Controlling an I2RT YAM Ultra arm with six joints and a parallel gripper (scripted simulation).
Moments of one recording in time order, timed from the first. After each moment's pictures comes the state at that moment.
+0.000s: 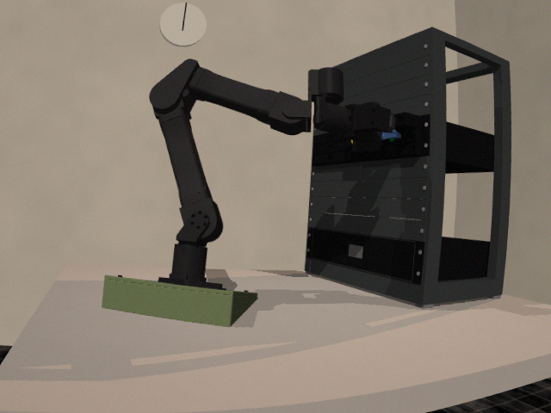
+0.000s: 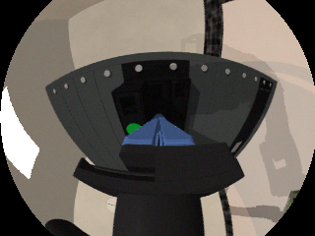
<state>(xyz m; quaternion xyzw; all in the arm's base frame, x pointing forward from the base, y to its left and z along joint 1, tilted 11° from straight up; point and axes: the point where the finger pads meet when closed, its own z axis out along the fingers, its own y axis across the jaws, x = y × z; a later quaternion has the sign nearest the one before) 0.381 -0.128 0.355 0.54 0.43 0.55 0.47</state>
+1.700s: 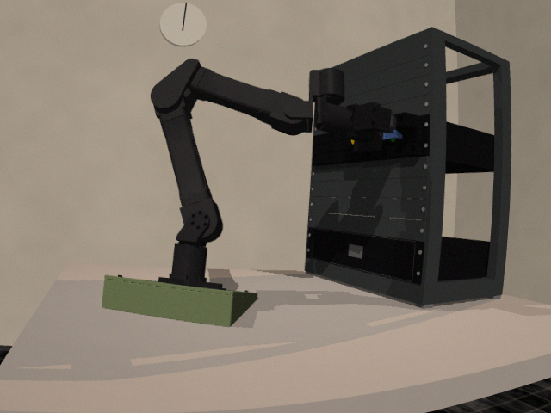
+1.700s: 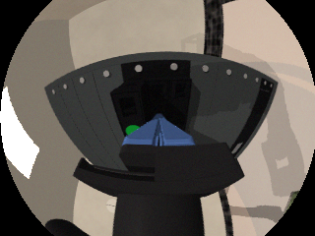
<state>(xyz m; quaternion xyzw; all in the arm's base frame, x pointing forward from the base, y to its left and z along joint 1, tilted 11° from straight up) 0.384 -0.128 0.356 0.54 0.43 0.55 0.47</state>
